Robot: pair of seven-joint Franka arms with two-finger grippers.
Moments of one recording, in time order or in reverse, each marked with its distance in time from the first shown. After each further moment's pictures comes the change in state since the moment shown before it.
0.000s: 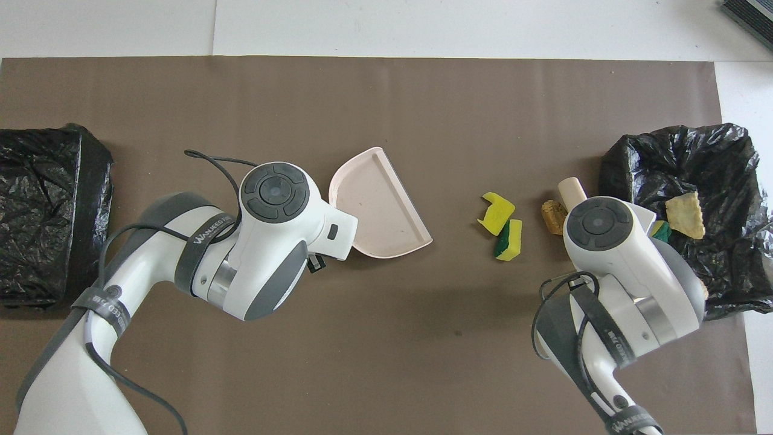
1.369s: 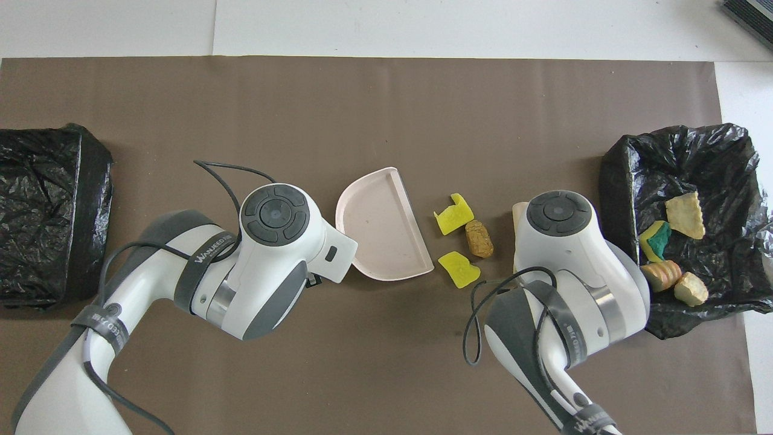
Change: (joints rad) left arm -0.014 -0.047 -0.005 -0.078 0.002 0.038 0.108; right arm 0.137 0.047 0.007 0.055 0.343 -0.098 0.196
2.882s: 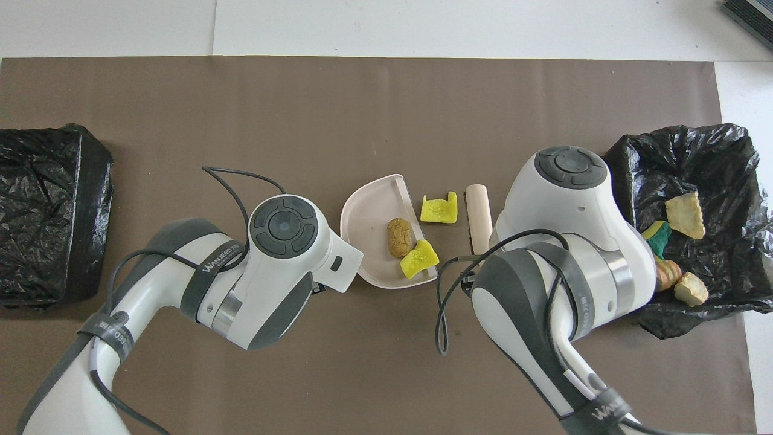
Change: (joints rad) left arm -0.022 -0.016 0.000 -0.026 0.006 0.007 0.005; right arm 0.022 0.065 -0.009 0.255 0.200 -0.101 -0.132
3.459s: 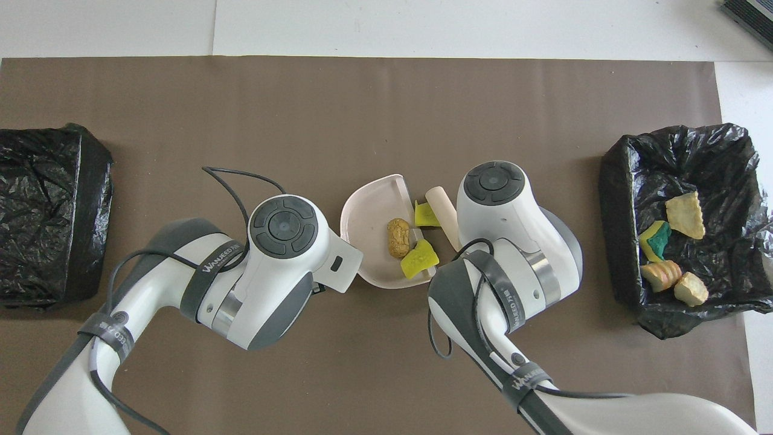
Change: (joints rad) left arm 0.000 0.000 0.000 0.000 0.000 0.000 0.000; right arm 0.070 0.135 0.020 -0.007 -0.121 0.126 -0.241
